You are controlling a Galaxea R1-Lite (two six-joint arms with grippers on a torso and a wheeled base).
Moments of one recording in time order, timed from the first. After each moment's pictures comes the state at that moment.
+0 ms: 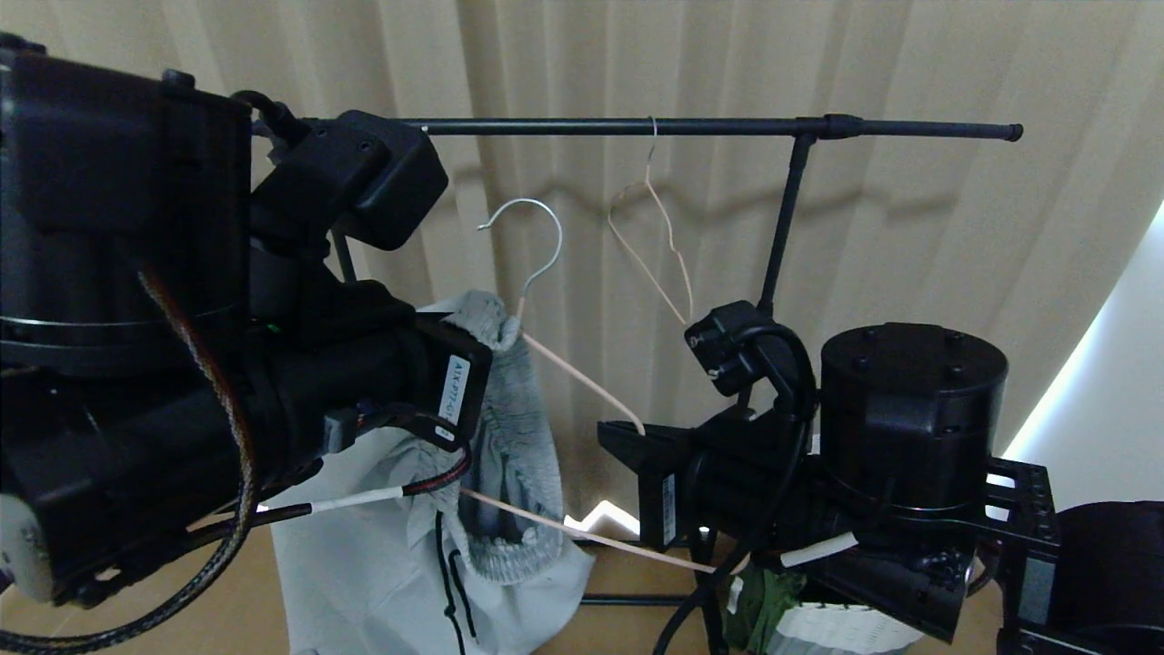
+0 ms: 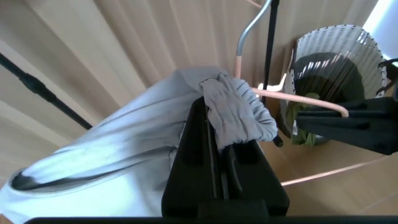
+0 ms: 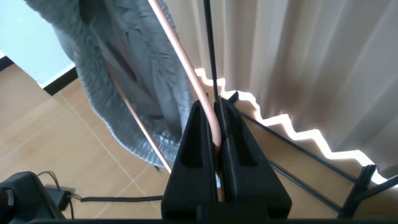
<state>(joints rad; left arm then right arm) -0.85 1.44 -1.06 -0.05 0.46 0.07 0.91 1.72 -0.81 -0.64 -0.14 0.26</state>
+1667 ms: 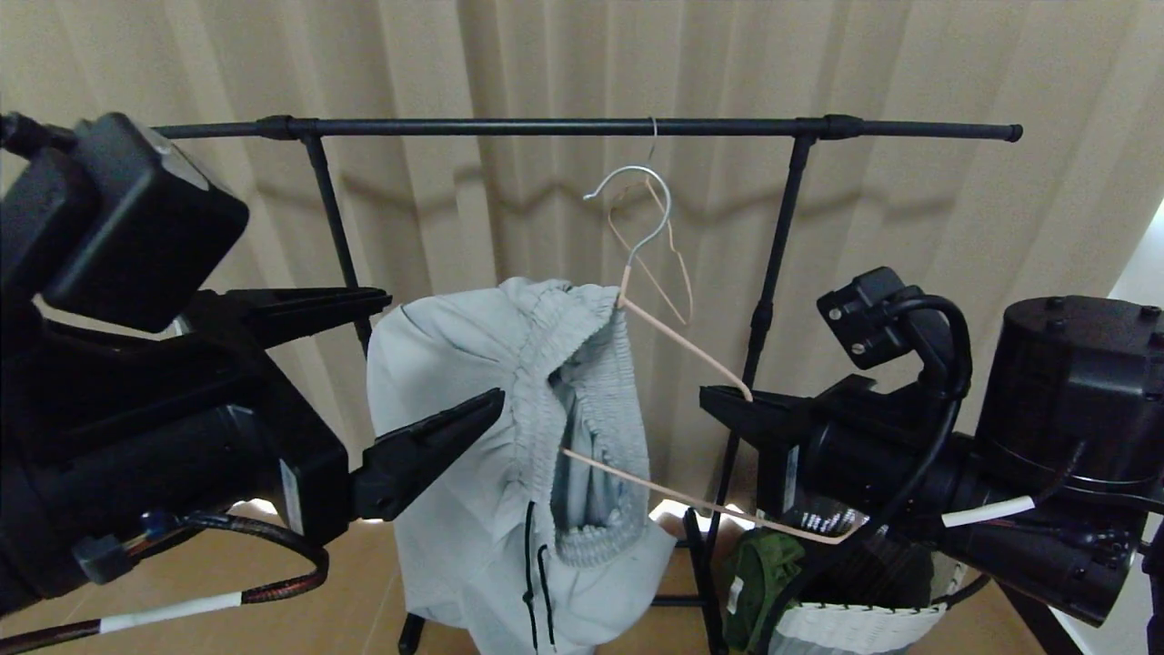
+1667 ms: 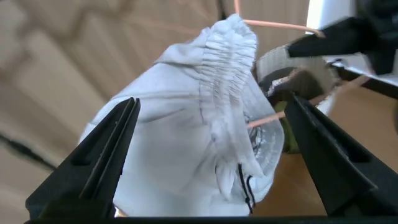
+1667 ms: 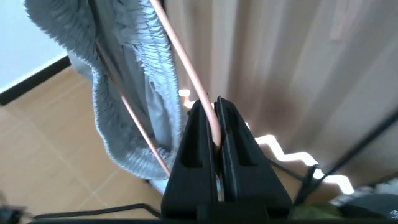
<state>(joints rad) -0.78 1.21 -0.78 -0.30 0.13 0.30 0.77 1.54 -0.67 -0.65 -0.14 0.14</state>
